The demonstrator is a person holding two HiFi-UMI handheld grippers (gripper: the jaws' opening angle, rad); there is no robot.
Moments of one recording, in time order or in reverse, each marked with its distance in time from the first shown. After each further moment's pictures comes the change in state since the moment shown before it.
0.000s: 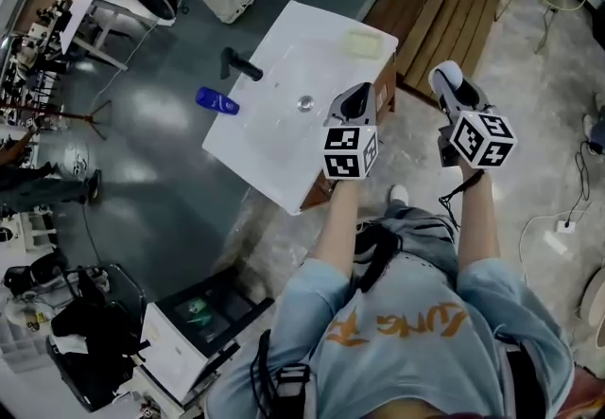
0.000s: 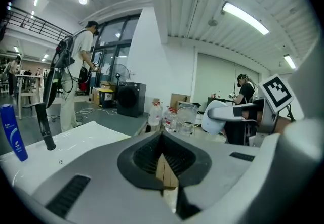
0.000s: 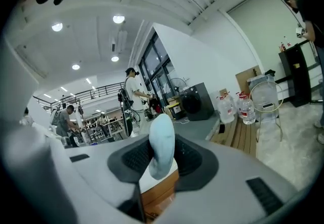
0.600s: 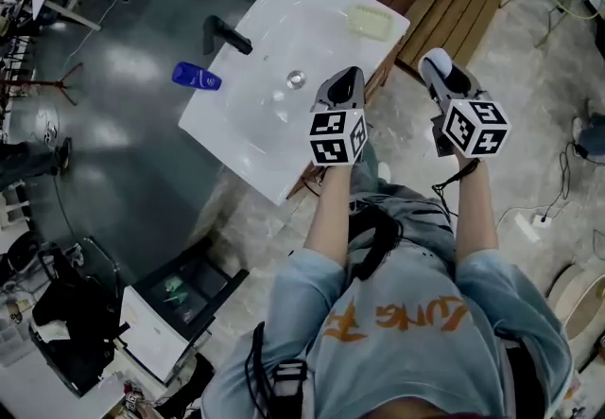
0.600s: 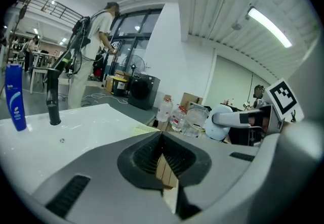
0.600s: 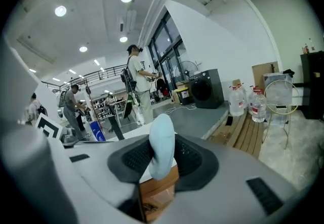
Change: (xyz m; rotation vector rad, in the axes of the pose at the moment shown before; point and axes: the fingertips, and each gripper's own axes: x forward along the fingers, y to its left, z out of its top) left arm 0.029 0.081 -0.052 -0.202 0.037 0.088; right arm 0.085 0.019 -0.055 -0.120 0.214 0.079
